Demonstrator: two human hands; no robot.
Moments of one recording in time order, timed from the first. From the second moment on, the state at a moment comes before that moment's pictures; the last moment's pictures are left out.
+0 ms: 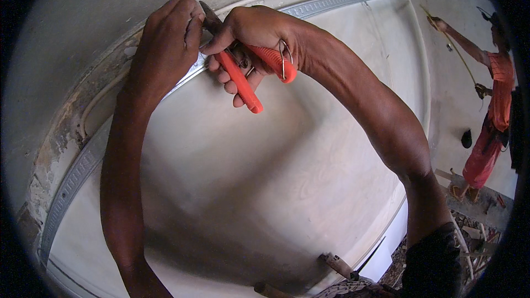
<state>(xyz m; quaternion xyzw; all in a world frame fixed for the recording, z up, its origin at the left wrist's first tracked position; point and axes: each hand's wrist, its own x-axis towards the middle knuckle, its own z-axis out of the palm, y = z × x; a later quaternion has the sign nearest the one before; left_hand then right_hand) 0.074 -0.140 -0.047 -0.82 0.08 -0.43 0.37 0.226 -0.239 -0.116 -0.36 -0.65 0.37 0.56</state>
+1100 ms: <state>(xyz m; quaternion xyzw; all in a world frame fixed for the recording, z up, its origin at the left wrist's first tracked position) 0.077 -0.145 -0.046 -0.81 0.08 -0.45 0.37 0.213 -0.248 -0.122 -0.37 -0.63 0.33 0.60</state>
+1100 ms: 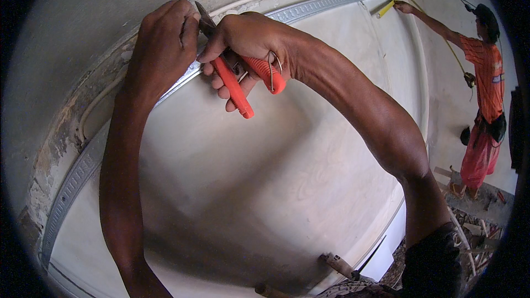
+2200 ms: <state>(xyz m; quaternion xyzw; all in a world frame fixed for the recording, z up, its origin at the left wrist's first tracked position) 0.077 -0.151 -0.041 -0.83 -0.06 -0.45 0.31 0.208 -0.254 -0.126 -0.37 -0.63 0.32 0.60</state>
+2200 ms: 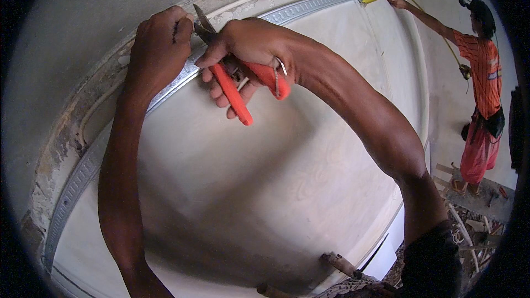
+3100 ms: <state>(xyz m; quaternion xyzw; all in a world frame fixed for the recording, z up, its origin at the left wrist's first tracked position) 0.086 -0.147 -0.060 -0.75 0.04 -0.53 0.39 0.235 -0.227 -0.094 -0.40 -0.57 -0.44 0.57</state>
